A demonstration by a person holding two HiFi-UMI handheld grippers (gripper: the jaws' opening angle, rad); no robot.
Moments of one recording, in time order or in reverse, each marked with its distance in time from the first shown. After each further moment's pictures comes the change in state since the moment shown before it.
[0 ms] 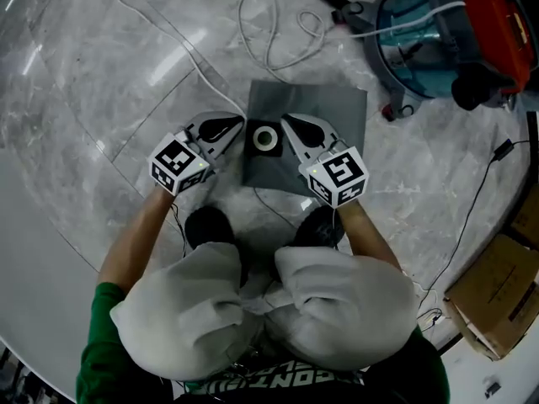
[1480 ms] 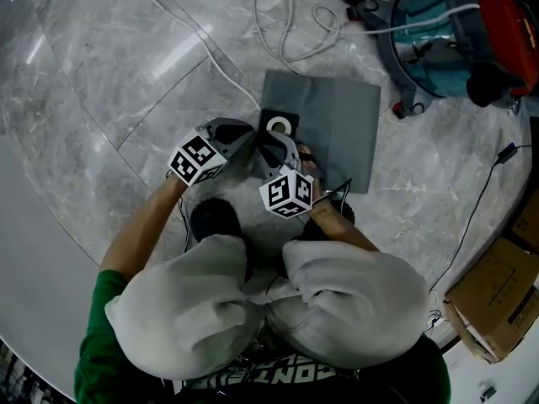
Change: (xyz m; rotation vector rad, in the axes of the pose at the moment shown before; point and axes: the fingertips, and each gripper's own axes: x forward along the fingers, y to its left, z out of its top) left arm 0.004 -0.014 -0.091 -0.020 0.204 -0.055; right arm 0.055 0.077 -0.118 -0.488 0.312 -0.102
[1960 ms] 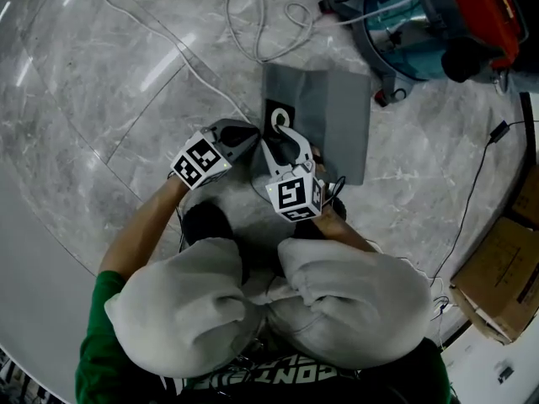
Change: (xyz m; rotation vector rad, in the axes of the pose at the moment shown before) left arm 0.035 -0.034 0.035 0.121 -0.029 -0.102; right arm -0.056 -0.058 0.001 0.208 -0.077 -0.190
